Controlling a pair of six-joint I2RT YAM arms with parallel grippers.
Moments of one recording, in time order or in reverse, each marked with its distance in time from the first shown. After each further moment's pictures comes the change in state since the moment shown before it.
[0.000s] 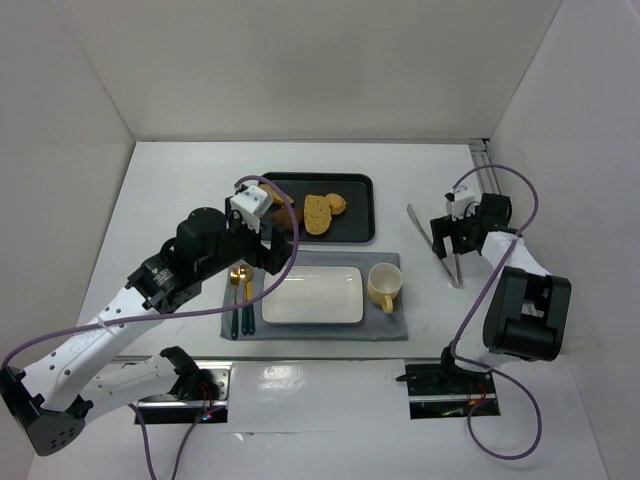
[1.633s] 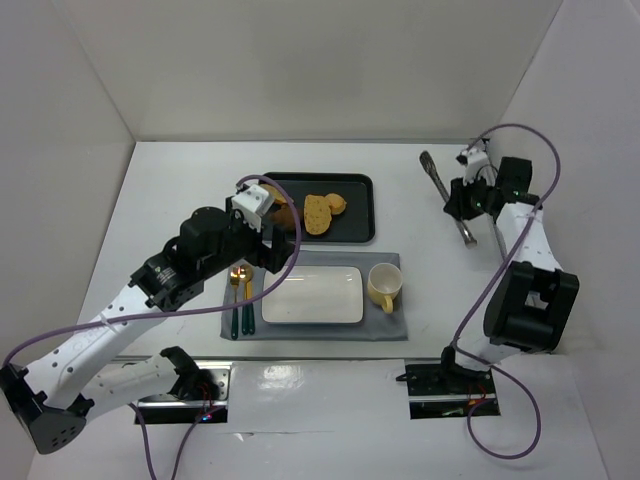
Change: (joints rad) left arm -0.001 0.014 -0.002 0.002 -0.016 0.000; right arm -0.028 0.083 0.317 -0.185 -0.221 -0.040
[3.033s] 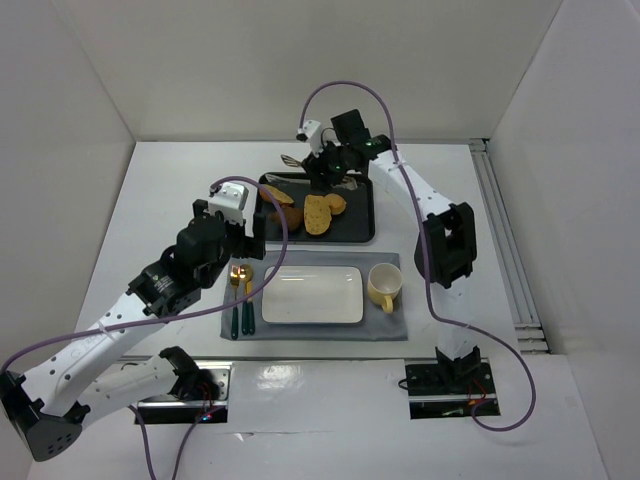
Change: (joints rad) left arm 0.000 -0.055 -0.075 0.027 -0.442 -0.024; right arm 0.769 0.608 0.883 -0.194 0.203 0.053
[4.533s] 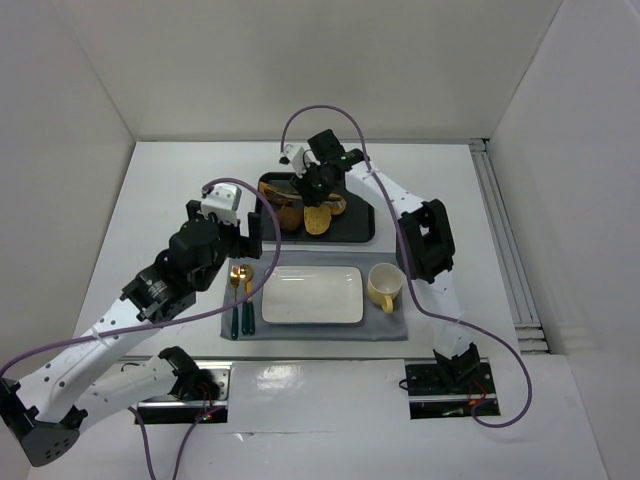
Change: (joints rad) left arm 0.000 -0.039 -0.009 0.013 -0.017 0.000; right arm 0.082 0.169 0.055 -0.012 0.085 0.010
